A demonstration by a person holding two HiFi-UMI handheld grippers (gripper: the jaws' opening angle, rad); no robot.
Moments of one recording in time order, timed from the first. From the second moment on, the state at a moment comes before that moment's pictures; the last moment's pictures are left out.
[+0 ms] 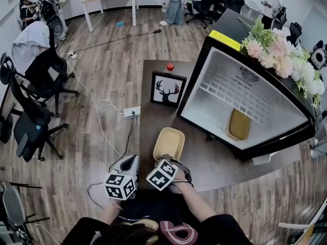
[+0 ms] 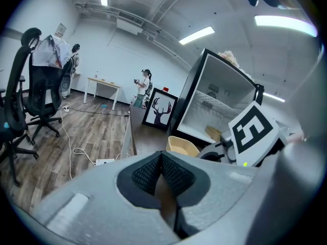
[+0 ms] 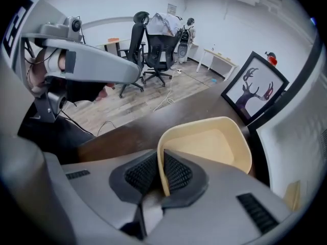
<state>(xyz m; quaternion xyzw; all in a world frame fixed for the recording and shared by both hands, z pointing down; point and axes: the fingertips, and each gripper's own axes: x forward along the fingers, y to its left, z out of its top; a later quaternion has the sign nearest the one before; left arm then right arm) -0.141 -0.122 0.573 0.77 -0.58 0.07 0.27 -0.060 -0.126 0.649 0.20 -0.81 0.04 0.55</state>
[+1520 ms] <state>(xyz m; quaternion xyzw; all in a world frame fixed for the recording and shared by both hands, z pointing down) -0.085 -0.138 0.573 0.81 -0.52 0.09 0.25 0.015 -0.161 0.580 0.22 -0.80 -0.01 0.55</state>
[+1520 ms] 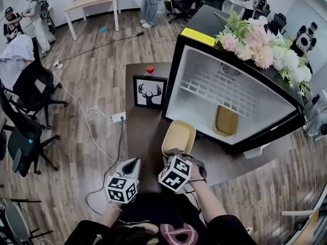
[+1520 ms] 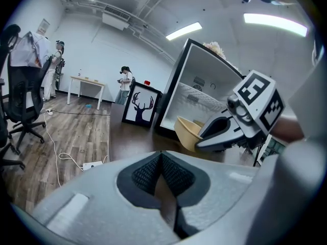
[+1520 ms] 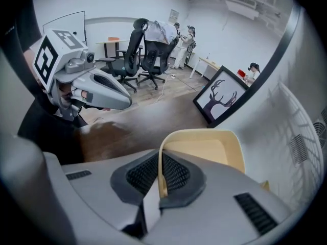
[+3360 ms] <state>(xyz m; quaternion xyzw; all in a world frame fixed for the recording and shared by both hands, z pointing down) -0.107 -0.140 0.585 0.79 -0.53 0.13 0.27 0.082 -0.262 0.585 0.30 -0.77 0.01 0.56</state>
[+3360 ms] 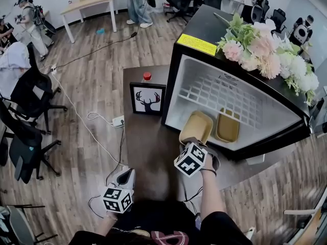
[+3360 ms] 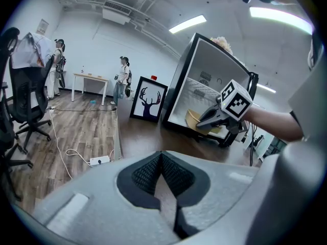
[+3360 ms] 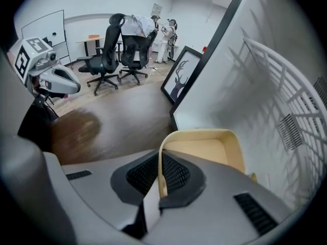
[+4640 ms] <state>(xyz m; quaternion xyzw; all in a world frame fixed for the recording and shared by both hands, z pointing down) -0.115 -0.135 0.595 0.79 -0.51 0.19 0.27 0.103 -0.331 0.590 0.38 -0.76 -0.03 0.52</state>
